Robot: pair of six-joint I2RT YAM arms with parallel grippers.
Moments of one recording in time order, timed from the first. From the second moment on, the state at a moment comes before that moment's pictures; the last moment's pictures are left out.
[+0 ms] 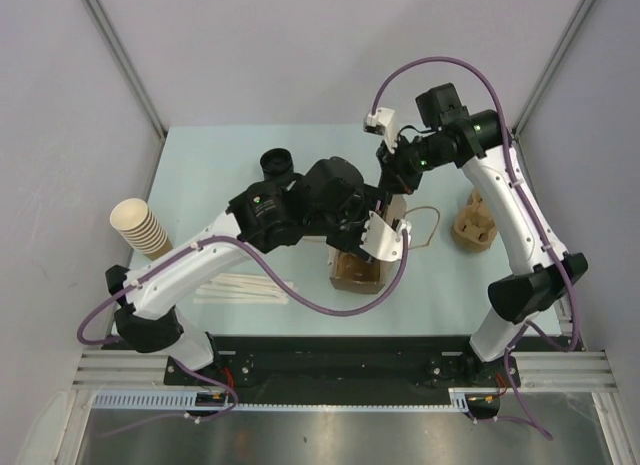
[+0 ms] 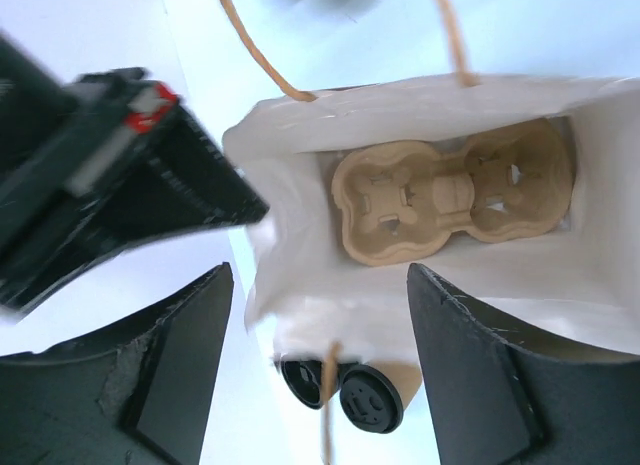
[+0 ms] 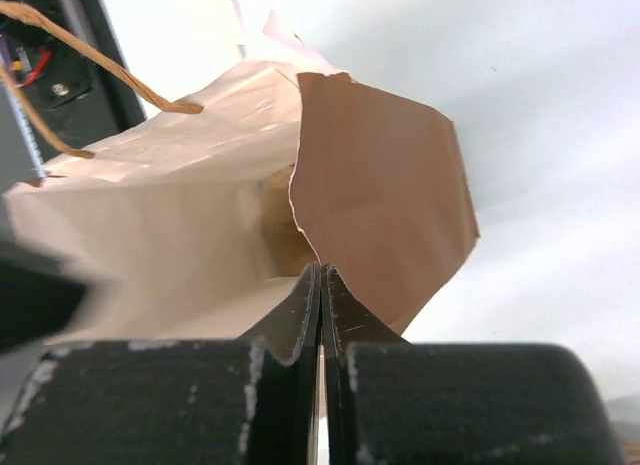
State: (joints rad) left arm -1.11 1.56 1.89 -1.00 0.00 1.00; right arm 0.43 1.67 2.05 -1.33 -0.64 -0.52
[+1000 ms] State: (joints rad) left arm -0.67 1.41 1.92 -0.94 0.33 0.44; right arm 0.35 1.92 2.19 -1.33 -0.65 -0.51
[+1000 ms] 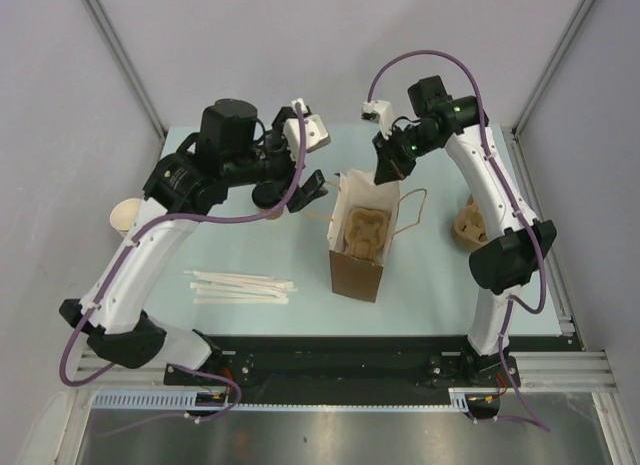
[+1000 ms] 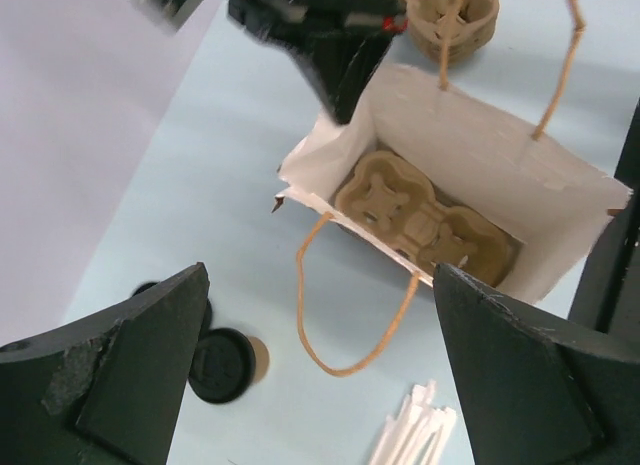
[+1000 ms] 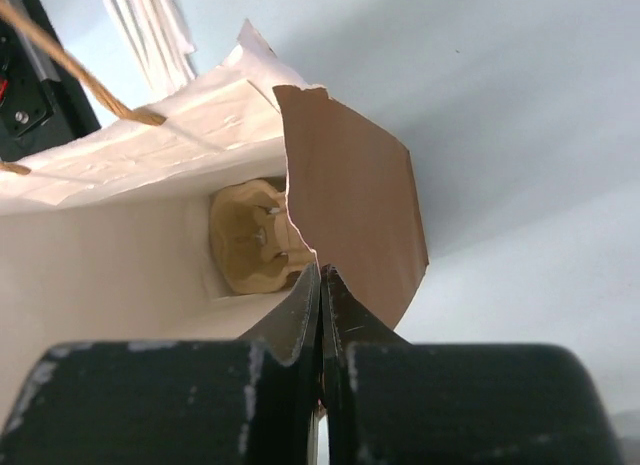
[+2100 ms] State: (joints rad) left arm -0.22 1.53 1.57 -0.78 0.37 0.21; right arm 0.34 1.68 1.93 -1.21 -0.63 -0.47
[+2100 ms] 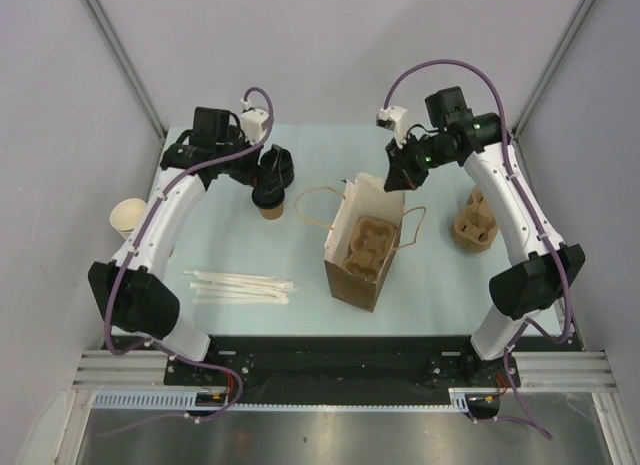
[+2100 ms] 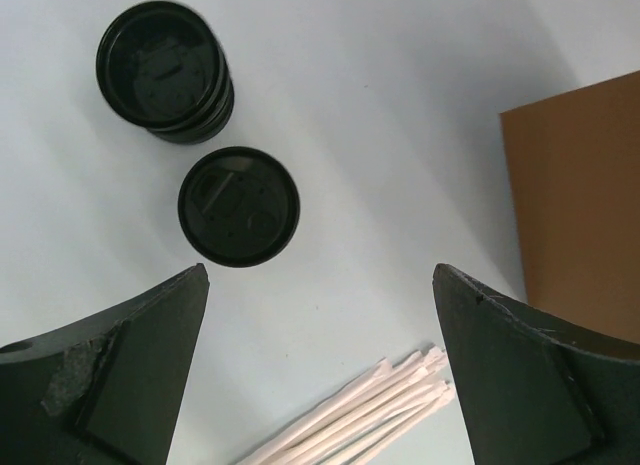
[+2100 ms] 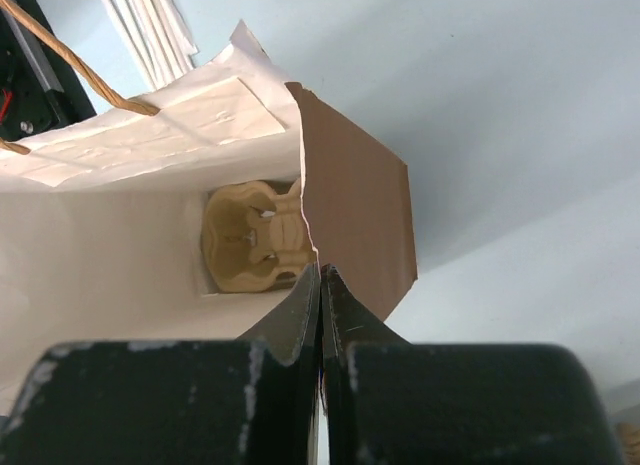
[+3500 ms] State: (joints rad) left arm -0.22 1.91 1.66 -0.75 0.21 0.24; right arm 0.30 1.73 1.93 -1.19 -0.72 -0.42
